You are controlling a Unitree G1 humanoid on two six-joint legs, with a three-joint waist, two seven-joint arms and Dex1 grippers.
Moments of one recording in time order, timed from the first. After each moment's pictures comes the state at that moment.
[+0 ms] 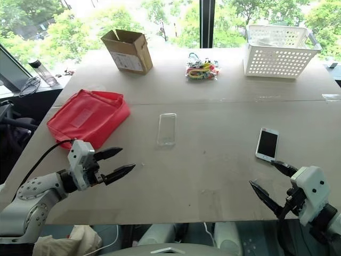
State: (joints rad) left arm 0.20 0.71 0.26 -0.29 -0.55 0.37 -0.92; right arm 0.66 -0.55 -0.53 -0.82 0.52 0.42 0.76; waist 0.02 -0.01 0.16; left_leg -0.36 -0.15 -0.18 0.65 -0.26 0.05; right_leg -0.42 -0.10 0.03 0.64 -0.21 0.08
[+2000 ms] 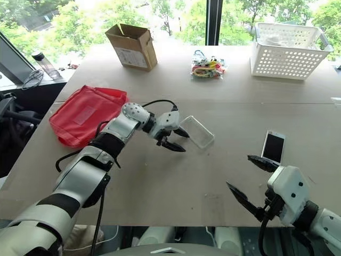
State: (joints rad) left arm -1.02 0.36 -0.44 0.95 0.01 -0.16 -1.44; right arm 0.67 -0.63 -0.40 -1.01 0.54 0.41 0.64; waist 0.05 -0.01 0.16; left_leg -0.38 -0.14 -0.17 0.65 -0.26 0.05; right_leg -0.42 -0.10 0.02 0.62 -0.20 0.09
